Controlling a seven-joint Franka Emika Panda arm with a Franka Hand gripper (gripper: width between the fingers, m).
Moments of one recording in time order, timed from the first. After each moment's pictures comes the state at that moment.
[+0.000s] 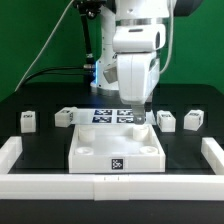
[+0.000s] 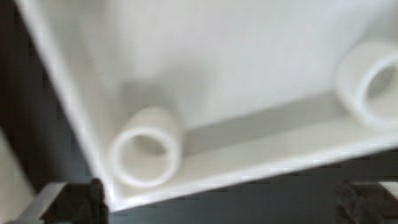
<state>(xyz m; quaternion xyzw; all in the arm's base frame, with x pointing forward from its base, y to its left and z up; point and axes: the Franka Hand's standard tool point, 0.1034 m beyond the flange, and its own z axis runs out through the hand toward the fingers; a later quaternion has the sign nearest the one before) 0.514 0.029 0.070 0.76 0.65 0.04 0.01</state>
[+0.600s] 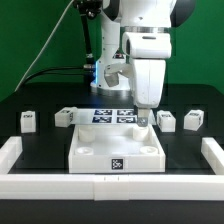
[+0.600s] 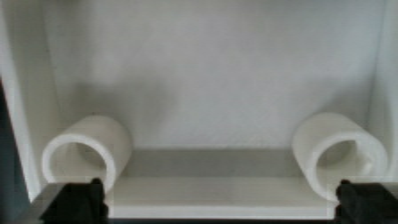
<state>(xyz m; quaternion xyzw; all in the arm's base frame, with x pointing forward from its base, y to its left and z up) 0.502 0.026 0.063 0.70 0.72 0.01 0.03</state>
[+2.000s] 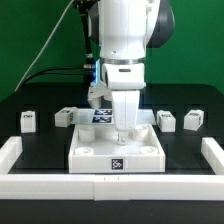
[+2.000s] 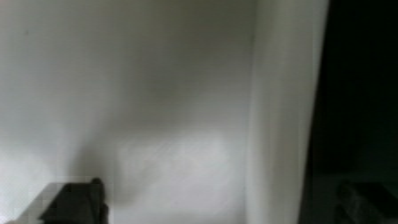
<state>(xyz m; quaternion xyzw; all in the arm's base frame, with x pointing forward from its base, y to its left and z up) 0.442 -0.006 0.006 0.69 0.72 0.00 0.00</state>
